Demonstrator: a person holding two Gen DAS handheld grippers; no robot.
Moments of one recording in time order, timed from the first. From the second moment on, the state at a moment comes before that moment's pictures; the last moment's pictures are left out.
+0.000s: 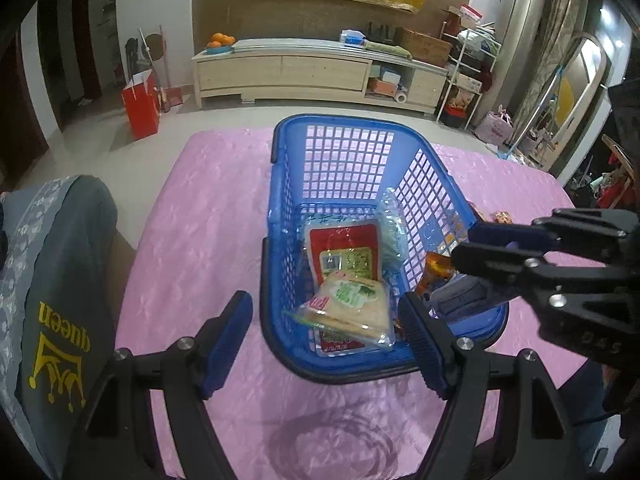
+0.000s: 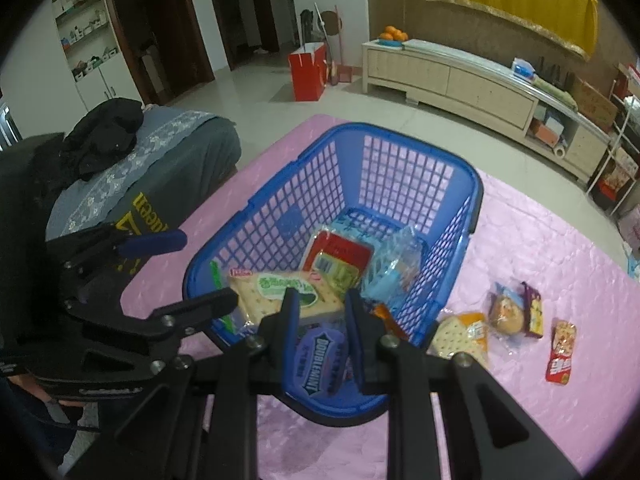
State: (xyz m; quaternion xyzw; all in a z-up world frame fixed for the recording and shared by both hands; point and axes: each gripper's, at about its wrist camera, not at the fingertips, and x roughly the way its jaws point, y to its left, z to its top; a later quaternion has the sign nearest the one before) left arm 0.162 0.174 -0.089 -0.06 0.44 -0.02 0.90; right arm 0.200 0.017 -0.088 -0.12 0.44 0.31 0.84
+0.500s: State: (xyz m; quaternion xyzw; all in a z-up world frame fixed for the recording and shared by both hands) left arm 0.152 0.163 -0.077 -0.05 0.41 -0.02 0.91; right arm 0.191 -0.020 -0.068 -0.10 0.42 0.29 0.85
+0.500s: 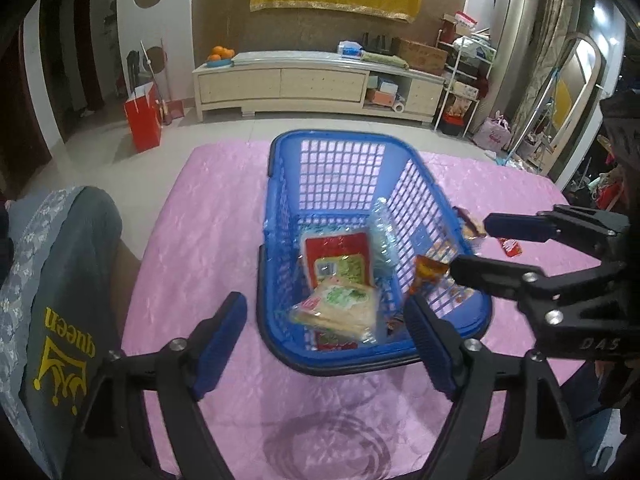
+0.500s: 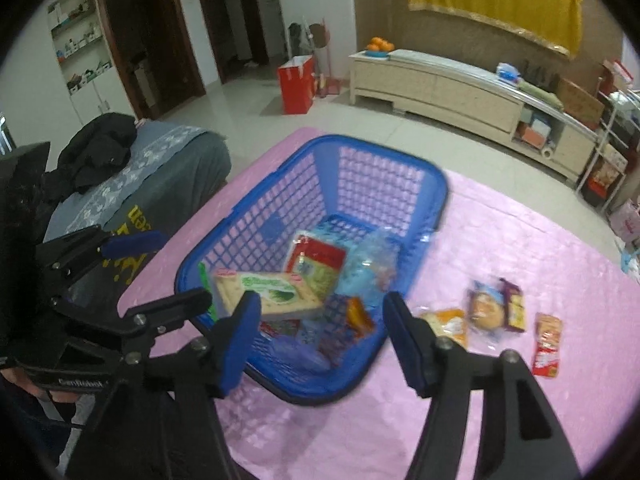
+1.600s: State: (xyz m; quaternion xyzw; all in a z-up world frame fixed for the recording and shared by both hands) left arm 0.215 -0.066 -0.097 -0.02 0.45 -0.06 0.89; right arm 0.220 -0.264 -0.083 -0.05 0.42 0.15 0.89
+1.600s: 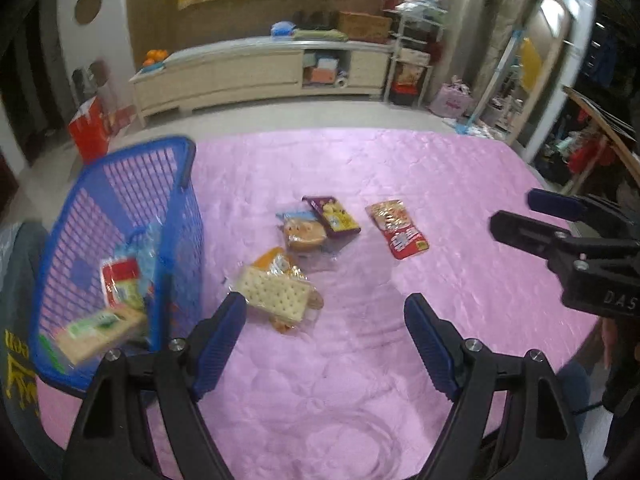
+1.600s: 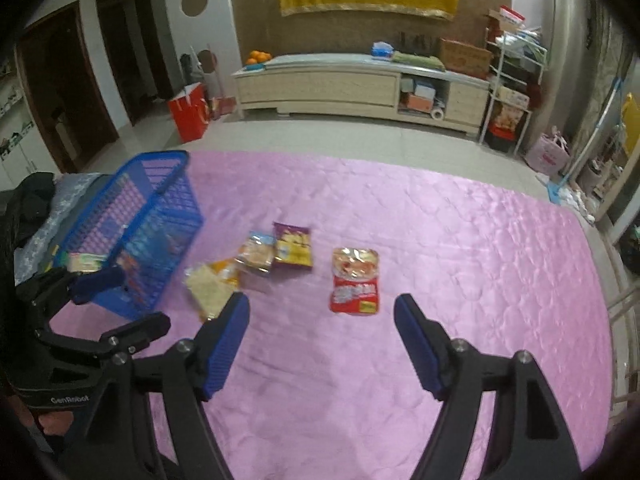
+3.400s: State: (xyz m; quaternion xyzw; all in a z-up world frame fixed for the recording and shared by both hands) left arm 0.311 -0.038 -0.210 -0.16 0.51 0.11 0.84; right arm 0.345 -0.219 -0.196 -0.08 0.49 0.23 0.83
